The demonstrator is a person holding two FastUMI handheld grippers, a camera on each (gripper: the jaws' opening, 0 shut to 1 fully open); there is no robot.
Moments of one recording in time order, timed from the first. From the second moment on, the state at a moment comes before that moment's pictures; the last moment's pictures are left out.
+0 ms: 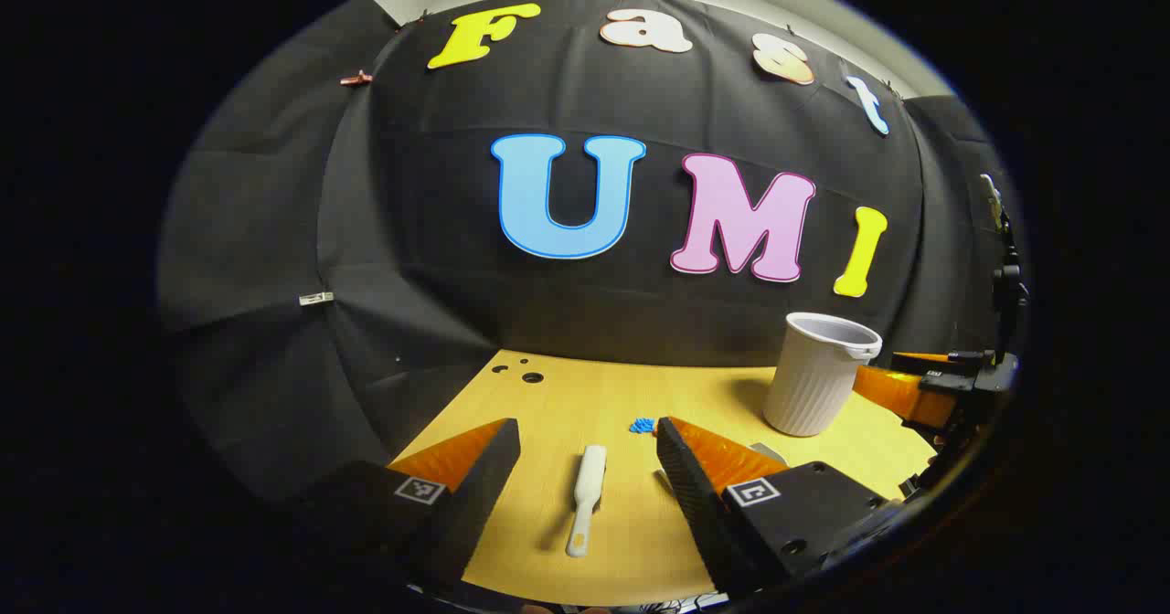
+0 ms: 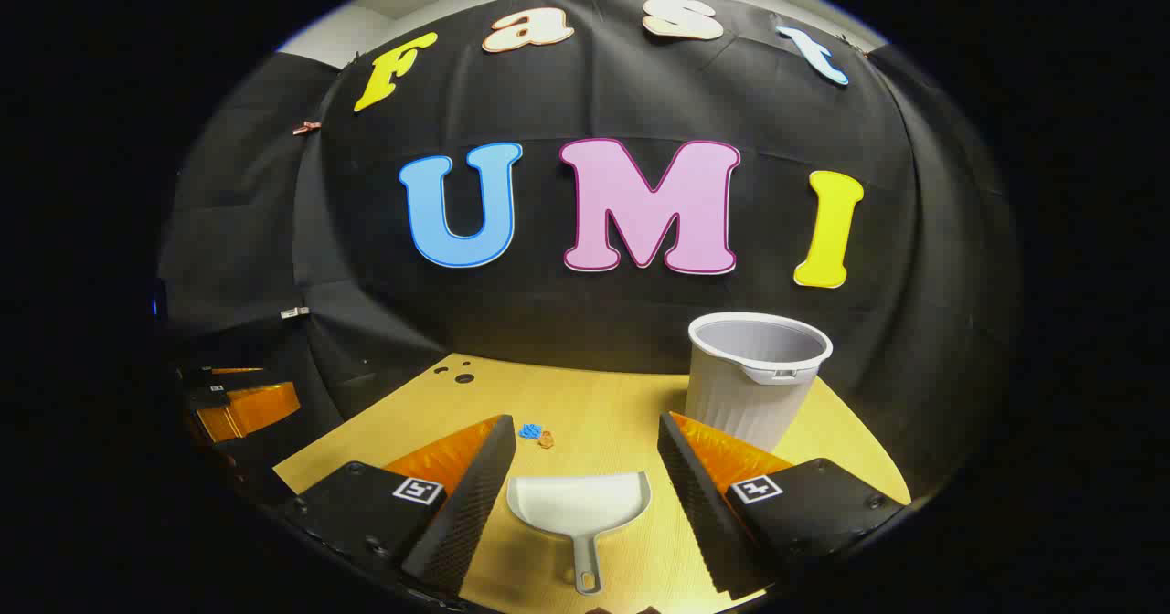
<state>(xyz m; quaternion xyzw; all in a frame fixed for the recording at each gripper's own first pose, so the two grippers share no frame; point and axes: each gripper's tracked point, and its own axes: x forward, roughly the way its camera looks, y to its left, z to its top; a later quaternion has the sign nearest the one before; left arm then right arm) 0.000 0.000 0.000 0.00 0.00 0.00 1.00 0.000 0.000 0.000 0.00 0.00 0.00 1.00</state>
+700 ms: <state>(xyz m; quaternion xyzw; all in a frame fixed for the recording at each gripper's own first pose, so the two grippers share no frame) 0.020 -0.008 -0.049 0.00 0.07 -0.04 1.00 -0.005 -0.004 -0.016 0.01 0.03 -0.01 1.00</state>
